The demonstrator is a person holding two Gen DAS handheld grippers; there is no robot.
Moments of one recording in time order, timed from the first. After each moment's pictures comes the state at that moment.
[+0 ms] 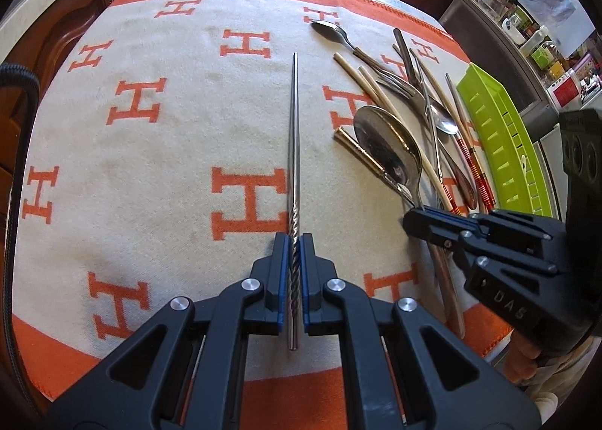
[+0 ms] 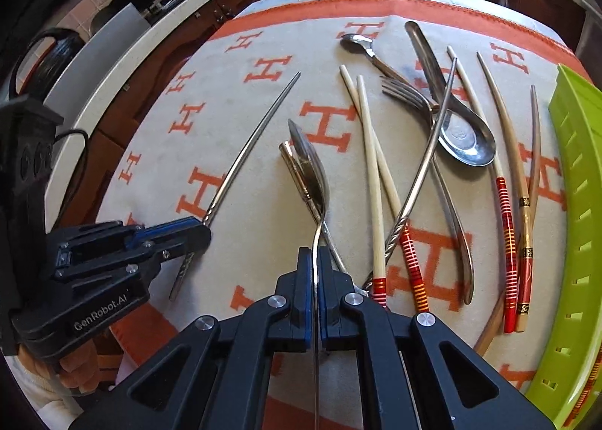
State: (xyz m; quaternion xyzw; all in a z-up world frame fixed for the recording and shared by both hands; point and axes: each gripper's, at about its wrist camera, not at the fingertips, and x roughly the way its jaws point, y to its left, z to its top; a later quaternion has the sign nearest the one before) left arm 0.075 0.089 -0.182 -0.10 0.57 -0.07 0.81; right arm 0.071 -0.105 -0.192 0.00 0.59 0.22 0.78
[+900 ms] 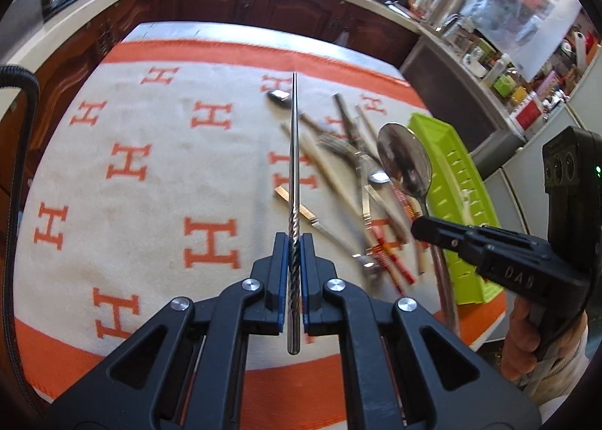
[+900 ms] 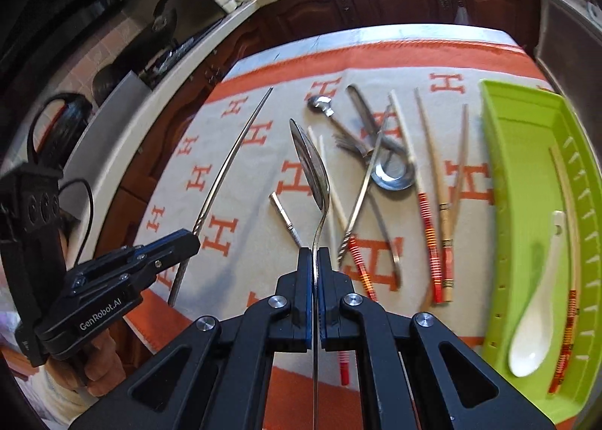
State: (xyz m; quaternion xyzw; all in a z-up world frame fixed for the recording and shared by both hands) left arm 0.059 0.069 -0.112 -0.11 0.48 -0.11 0.86; right arm 0.059 -0.171 -0.123 0.09 0.54 0.19 0.81
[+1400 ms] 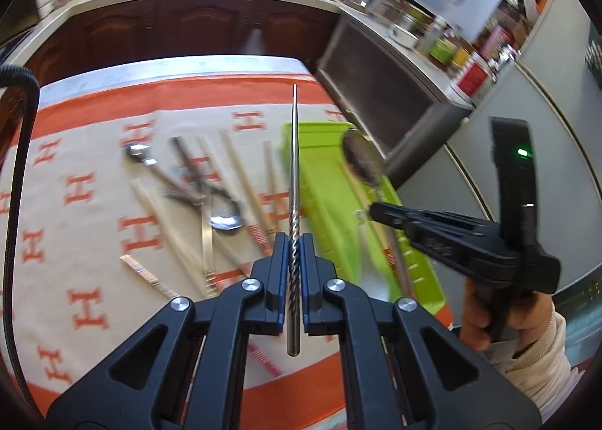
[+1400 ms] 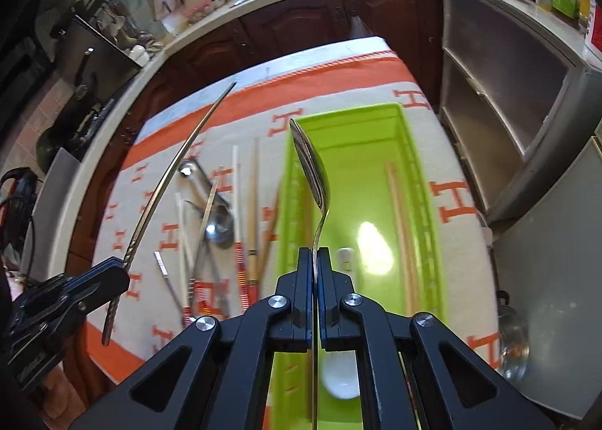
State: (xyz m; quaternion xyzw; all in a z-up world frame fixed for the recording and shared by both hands) left arm 0.096 -0.096 -0.057 -0.06 0.48 -0.22 0.85; right arm 0.094 -0.330 -0.104 0.11 0.54 0.06 0.84
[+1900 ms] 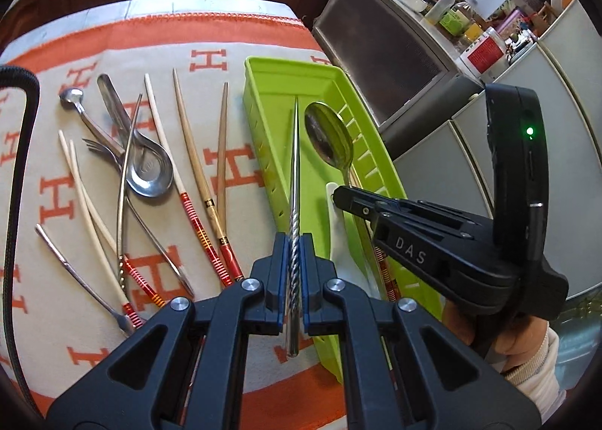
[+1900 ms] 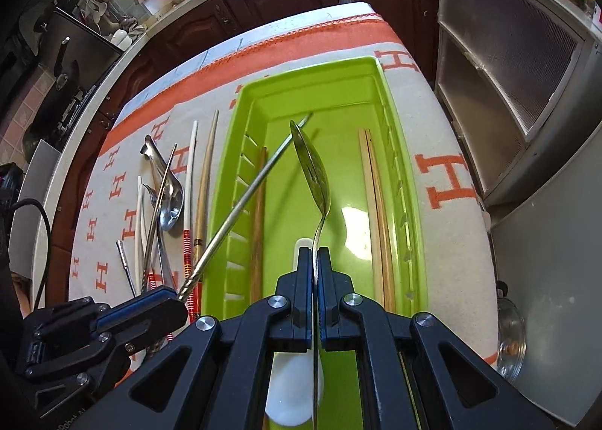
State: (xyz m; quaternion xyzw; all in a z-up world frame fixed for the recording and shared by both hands) left arm 0.119 -0.148 -0.130 -0.09 0.55 -0.22 0.80; right arm 0.111 -0.354 -0.174 0.11 0.57 0.06 0.81
